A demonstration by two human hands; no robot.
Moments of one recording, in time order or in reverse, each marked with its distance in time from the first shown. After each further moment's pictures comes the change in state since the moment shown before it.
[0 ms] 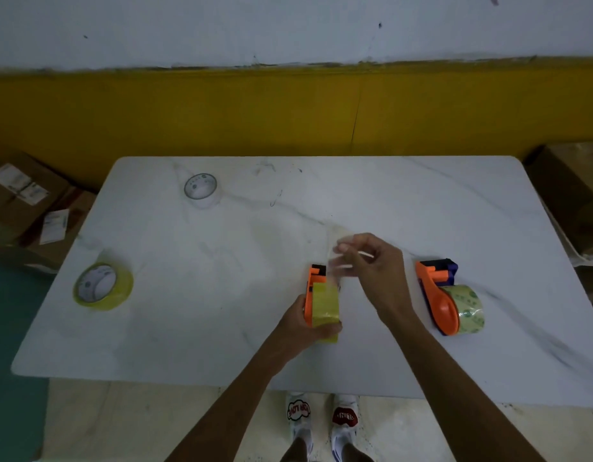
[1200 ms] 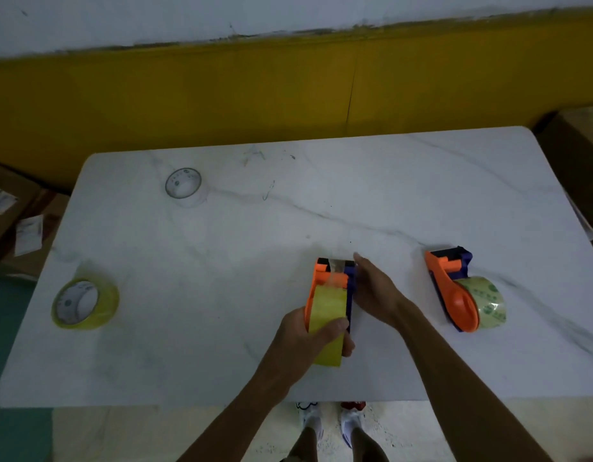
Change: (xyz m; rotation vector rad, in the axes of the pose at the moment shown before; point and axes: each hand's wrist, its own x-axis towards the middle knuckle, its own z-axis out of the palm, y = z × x) left_hand -0.028 0.035 -0.006 -0.057 -0.035 0.087; right_hand 0.048 0.110 -0.007 0.429 -0.212 0.632
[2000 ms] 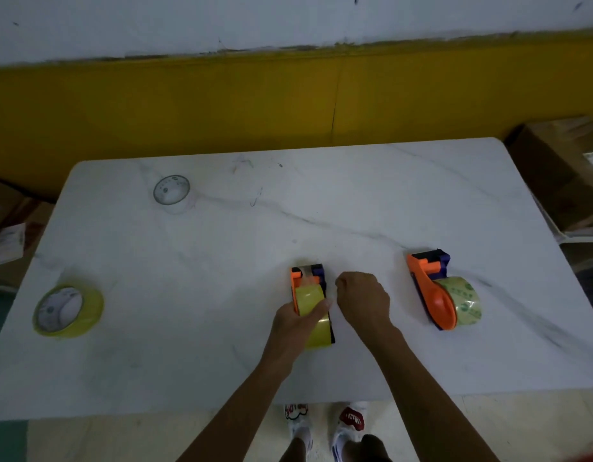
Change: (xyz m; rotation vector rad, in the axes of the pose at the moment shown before) left_hand 0.043 -0.032 0.014 0.063 0.239 -0.221; right_hand -0.034 0.008 0.020 -1.567 0.609 -0.302
